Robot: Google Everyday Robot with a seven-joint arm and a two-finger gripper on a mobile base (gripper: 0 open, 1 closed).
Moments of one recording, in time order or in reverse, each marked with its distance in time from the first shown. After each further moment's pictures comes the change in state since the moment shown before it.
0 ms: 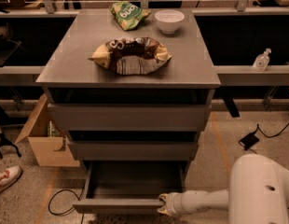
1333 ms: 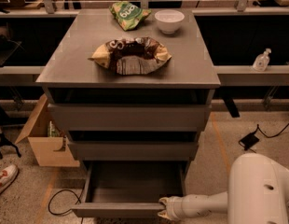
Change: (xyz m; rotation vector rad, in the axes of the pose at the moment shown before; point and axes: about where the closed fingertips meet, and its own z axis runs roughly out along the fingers) arm 0.001 0.014 -0.001 0.006 -0.003 0.018
